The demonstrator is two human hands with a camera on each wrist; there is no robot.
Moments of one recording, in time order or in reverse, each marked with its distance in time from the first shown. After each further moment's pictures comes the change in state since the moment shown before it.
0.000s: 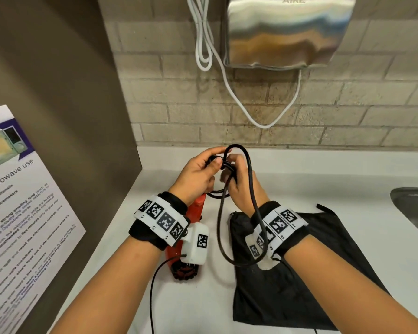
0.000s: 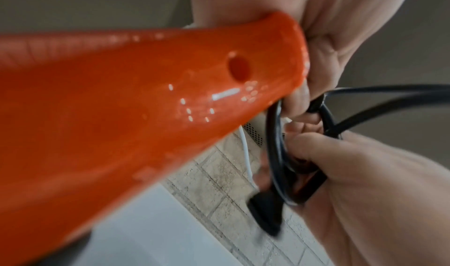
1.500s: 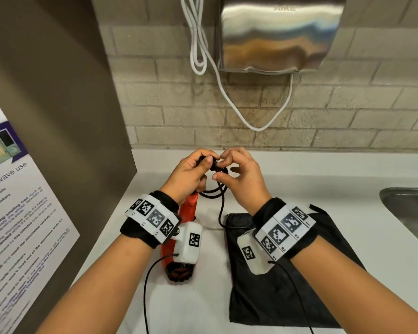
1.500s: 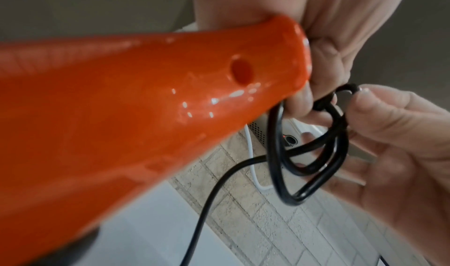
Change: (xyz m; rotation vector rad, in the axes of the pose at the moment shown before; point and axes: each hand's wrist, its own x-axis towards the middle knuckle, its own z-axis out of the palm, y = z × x) left_hand 0.004 -0.001 -0.010 0.048 -0.024 0.036; right_hand 0.004 -0.024 -0.016 0.245 0.077 0.039
